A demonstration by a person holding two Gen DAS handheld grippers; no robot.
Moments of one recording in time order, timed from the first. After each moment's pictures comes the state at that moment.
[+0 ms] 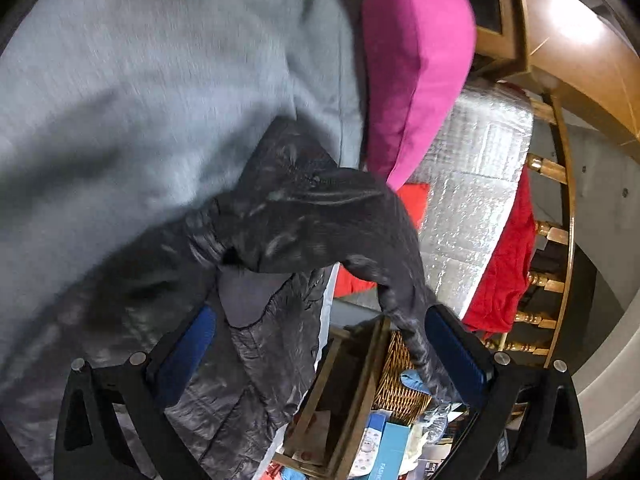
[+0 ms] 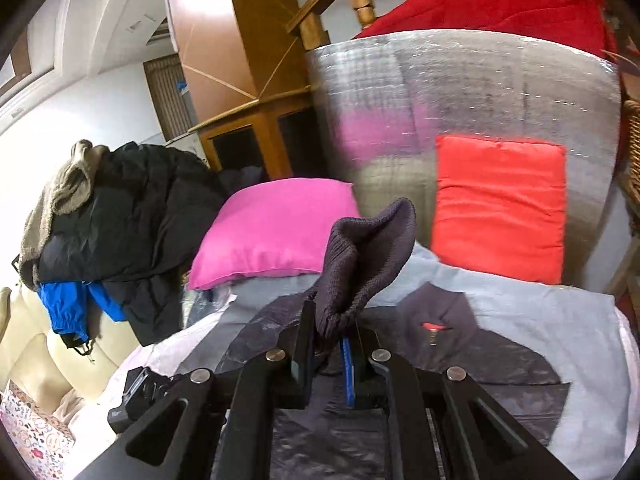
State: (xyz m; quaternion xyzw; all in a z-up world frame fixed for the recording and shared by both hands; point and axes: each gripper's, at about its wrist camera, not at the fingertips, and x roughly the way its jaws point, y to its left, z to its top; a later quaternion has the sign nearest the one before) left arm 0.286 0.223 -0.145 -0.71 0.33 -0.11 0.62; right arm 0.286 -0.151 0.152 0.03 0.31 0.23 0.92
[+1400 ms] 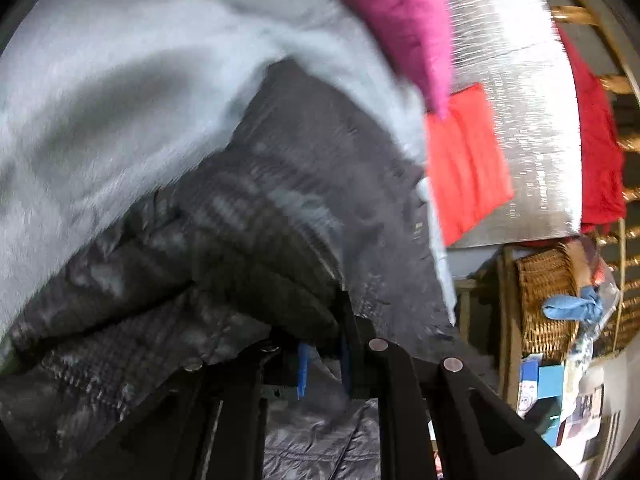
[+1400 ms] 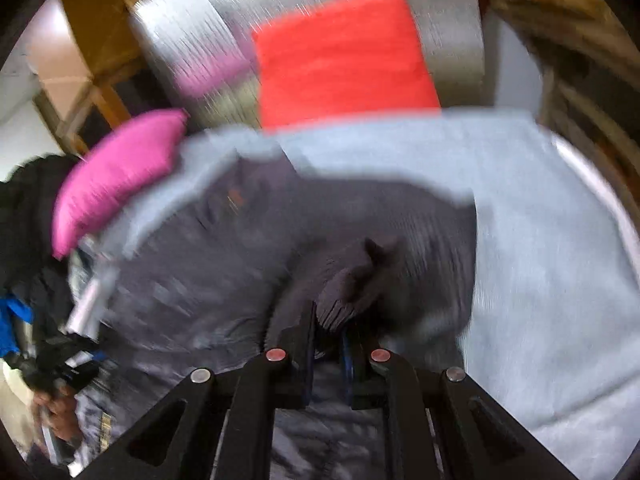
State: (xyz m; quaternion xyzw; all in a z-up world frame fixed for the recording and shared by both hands) left arm 0.350 0.146 -0.150 -0.47 0.43 -0.07 0.76; right arm 0.289 -0.342 -0.044 0.12 0.40 0.09 0.90
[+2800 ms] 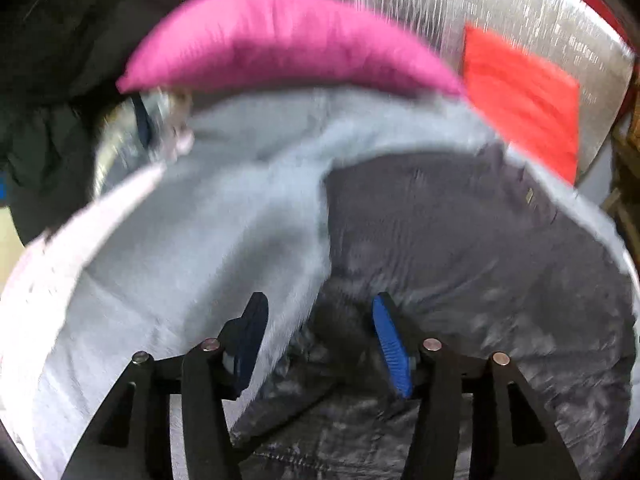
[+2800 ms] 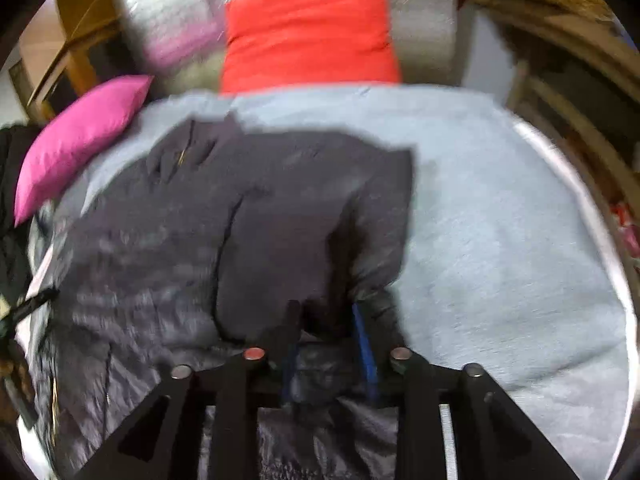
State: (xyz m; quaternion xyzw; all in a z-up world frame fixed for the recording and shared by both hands) left arm 0.337 0.130 -0.104 -0.08 0.41 0.11 0.90; right arm 0.260 -0.368 -0.090 0.07 0.45 0.00 0.89
